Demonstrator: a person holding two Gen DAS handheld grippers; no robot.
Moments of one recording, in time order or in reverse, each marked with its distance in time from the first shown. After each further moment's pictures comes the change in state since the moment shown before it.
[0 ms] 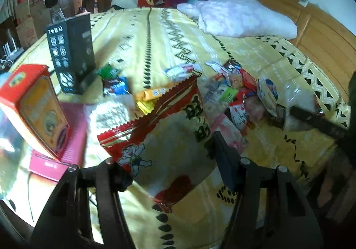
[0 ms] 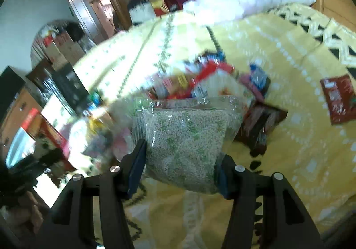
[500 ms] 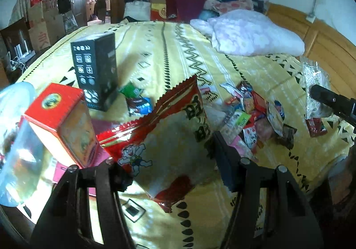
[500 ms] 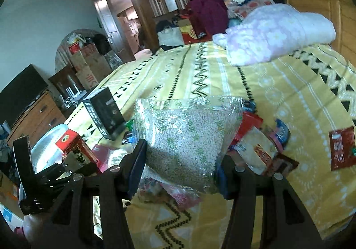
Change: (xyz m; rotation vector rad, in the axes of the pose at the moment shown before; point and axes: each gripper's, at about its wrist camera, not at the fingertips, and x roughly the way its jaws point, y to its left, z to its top) left arm -0.031 0.033 0.021 -0.035 -0.077 0.045; right arm -0.045 0.075 0.051 -0.109 -0.118 0.106
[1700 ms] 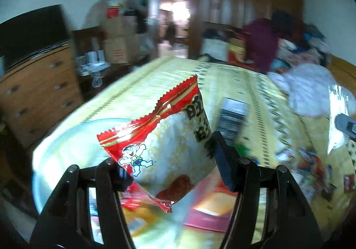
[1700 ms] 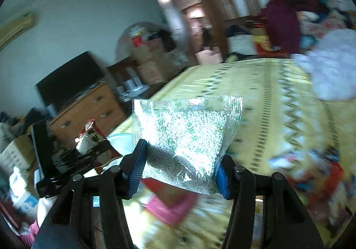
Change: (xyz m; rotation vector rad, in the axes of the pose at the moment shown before) left arm -0.120 0.208 0.056 -0.229 -0.217 0.415; right arm 0.059 0.225 0.070 -0.191 0.025 0.435
